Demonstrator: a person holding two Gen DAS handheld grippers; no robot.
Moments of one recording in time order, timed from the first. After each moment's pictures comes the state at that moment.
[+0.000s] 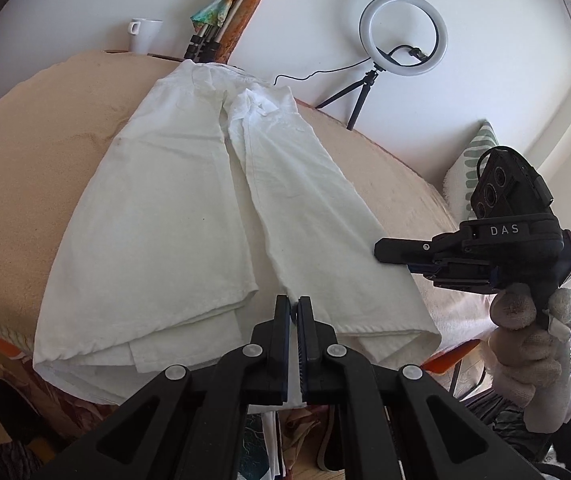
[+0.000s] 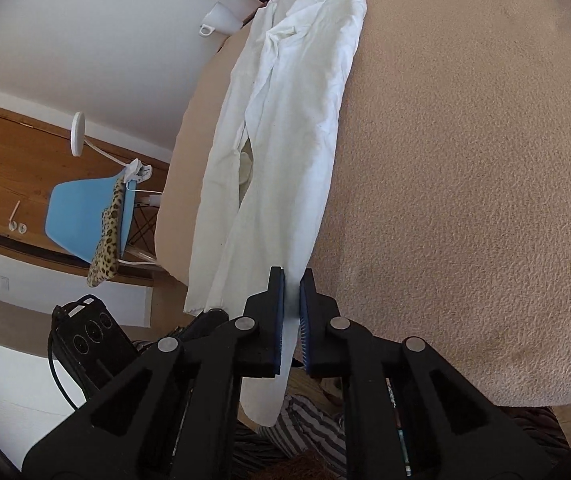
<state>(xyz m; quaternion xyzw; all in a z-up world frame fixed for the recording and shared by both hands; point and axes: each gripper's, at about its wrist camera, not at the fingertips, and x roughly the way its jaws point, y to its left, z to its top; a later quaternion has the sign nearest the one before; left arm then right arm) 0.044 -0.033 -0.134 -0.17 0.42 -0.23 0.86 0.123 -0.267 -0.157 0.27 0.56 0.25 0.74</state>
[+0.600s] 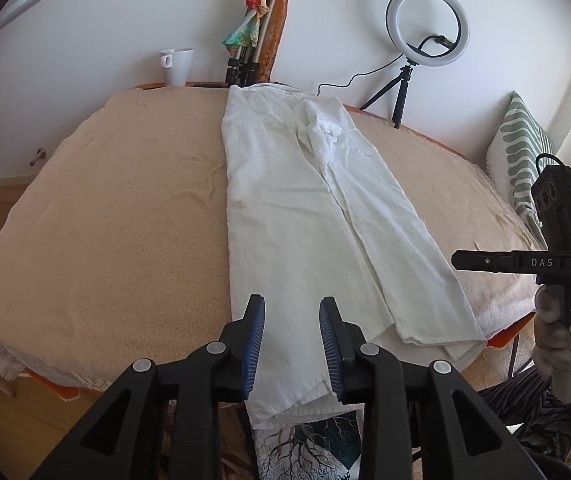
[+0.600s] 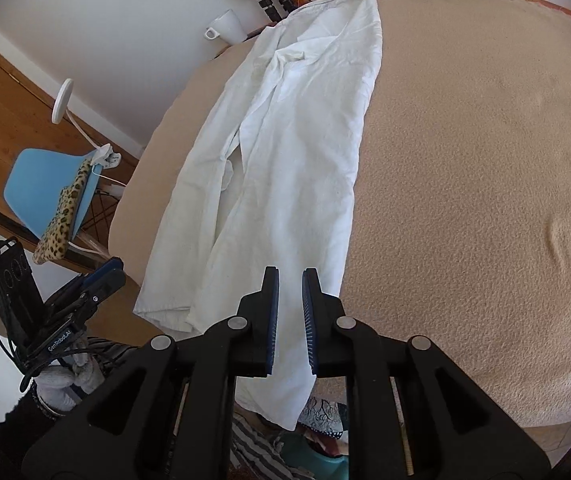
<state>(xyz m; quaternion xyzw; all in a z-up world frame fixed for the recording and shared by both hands) 0.070 0.050 -0.109 -0.07 0.44 -0.18 0.88 0.117 -0.254 -0.143 0.15 0.53 0.22 0.81</state>
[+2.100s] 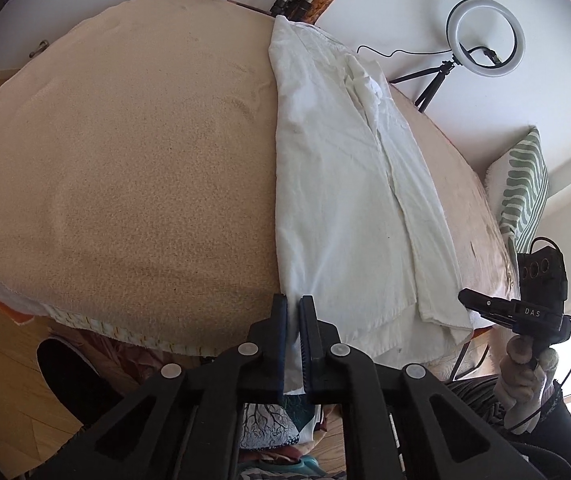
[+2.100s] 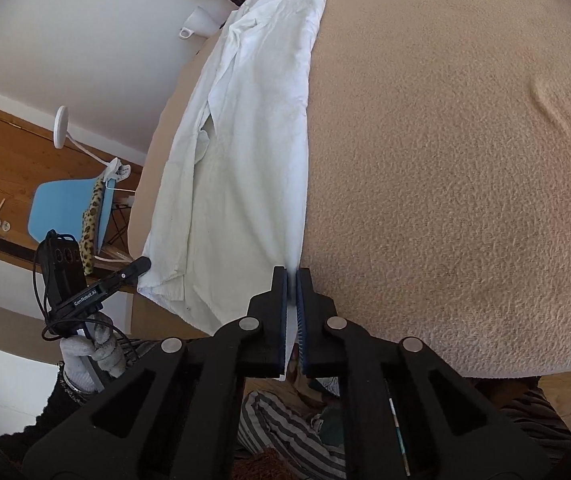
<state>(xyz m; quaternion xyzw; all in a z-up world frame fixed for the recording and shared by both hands) 0.080 0.093 -0.155 -0.19 0.53 -0.19 0.80 0.090 -0.284 -0.195 0.26 0.56 0.23 0.75</state>
